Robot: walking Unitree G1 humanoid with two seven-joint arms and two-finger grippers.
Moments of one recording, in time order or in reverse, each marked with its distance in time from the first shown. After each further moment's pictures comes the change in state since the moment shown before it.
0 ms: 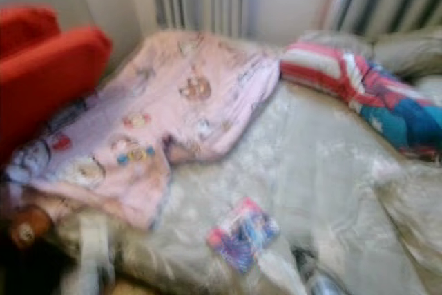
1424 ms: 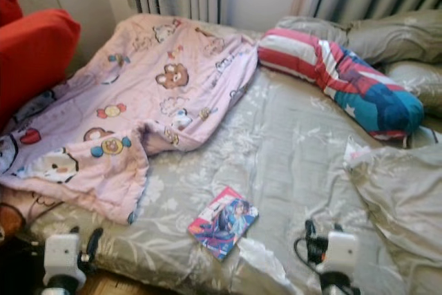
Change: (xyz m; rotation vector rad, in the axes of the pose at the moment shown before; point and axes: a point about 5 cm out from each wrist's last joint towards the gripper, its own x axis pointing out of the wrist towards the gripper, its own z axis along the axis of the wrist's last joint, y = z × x) left arm -0.076 0.031 -0.026 0.065 -0.161 -0.007; right arm -0.050 -0.032 0.001 -0.093 -0.311 -0.085
